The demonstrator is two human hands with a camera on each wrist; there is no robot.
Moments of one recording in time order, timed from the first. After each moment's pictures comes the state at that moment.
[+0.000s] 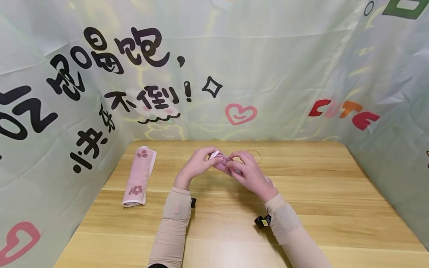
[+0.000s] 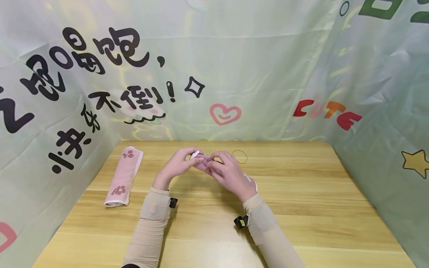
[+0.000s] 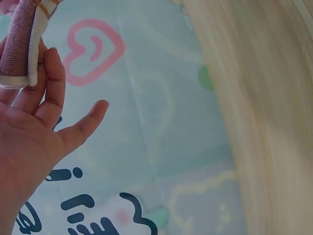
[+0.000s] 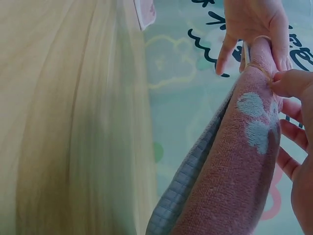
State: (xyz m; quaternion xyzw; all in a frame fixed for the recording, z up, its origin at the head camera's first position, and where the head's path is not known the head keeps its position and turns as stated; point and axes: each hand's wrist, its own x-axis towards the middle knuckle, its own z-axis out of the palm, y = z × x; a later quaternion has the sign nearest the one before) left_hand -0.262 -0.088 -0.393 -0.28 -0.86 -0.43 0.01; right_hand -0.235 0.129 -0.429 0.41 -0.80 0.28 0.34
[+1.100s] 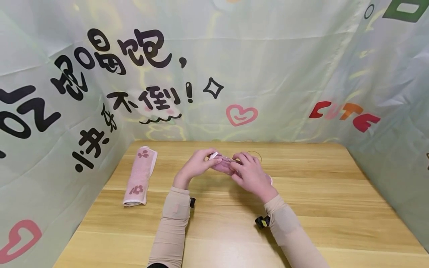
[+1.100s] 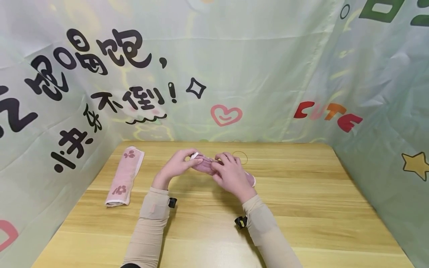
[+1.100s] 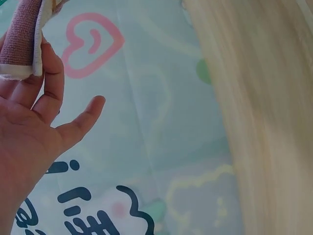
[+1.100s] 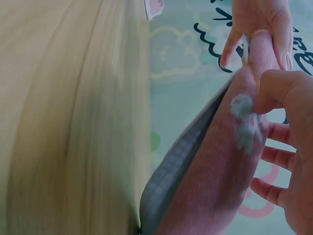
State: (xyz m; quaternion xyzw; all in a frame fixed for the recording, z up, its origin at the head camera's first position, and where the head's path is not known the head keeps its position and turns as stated) left_hand -0.263 -0.093 -0.394 -0.30 -0.86 -0.42 0.00; right_hand -0.229 0.131 -0.431 0.31 -0.91 0.13 0.26
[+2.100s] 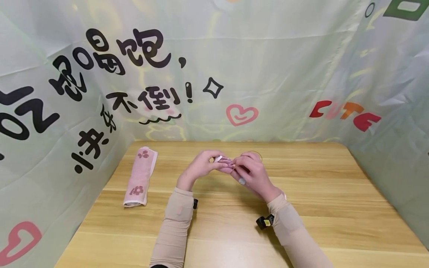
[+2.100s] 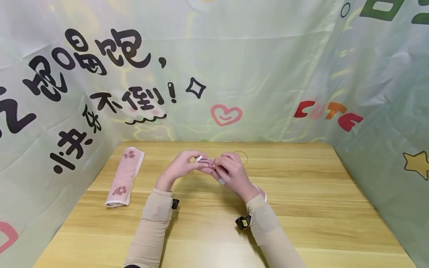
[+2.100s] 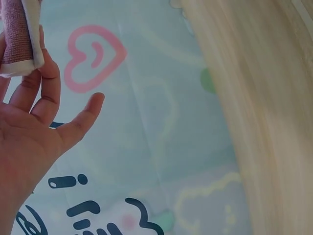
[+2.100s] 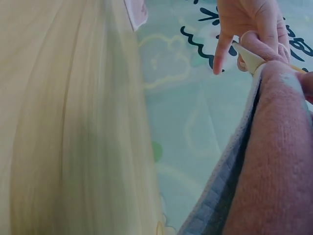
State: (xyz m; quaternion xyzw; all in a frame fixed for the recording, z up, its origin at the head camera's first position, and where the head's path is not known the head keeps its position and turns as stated) left_hand -0.260 -0.081 -0.393 -0.32 -0.85 -0.41 0.01; right_hand -0.237 0.134 -0.432 0.41 -0.72 0.38 0.41
